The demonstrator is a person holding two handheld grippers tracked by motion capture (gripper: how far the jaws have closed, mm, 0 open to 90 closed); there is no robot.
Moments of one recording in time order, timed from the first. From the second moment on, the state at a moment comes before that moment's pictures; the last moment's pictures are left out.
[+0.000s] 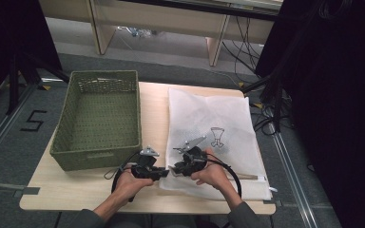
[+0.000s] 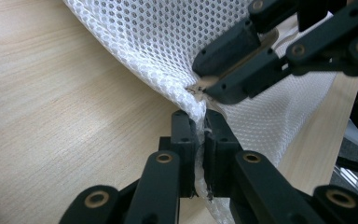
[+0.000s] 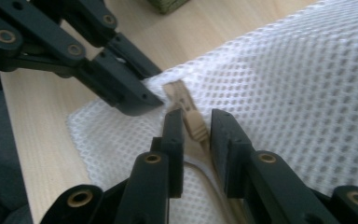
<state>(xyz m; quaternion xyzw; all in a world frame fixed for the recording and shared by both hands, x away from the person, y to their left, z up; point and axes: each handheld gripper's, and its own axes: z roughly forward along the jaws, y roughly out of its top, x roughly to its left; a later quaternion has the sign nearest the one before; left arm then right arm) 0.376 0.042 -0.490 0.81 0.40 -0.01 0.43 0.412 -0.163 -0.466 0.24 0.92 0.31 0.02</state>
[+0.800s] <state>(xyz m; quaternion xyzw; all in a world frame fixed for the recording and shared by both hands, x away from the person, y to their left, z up) 0.375 0.039 -0.485 0.84 0.35 0.02 0.42 0.411 -0.160 -0.469 0.22 0.92 0.31 -0.01</state>
